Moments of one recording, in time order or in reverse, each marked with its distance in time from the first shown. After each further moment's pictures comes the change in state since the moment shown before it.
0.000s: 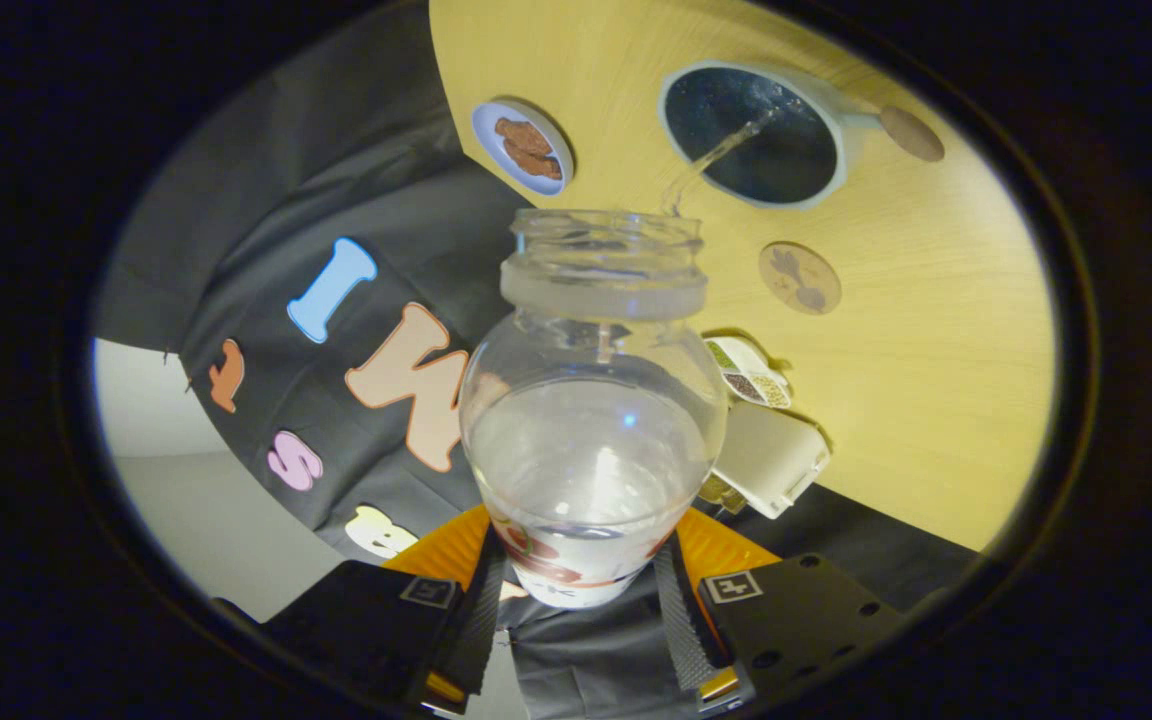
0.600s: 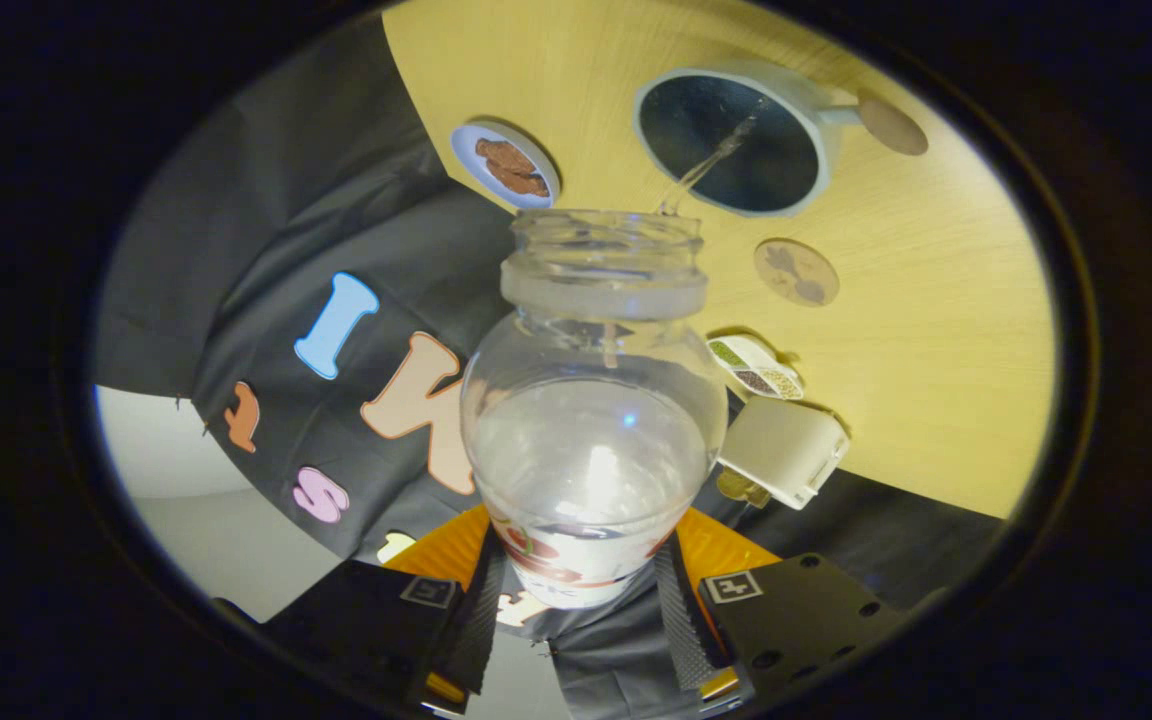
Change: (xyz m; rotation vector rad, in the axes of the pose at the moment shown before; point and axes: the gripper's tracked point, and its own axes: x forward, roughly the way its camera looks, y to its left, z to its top) arm 0.001 0.007 0.011 0.096 -0.018 0.016
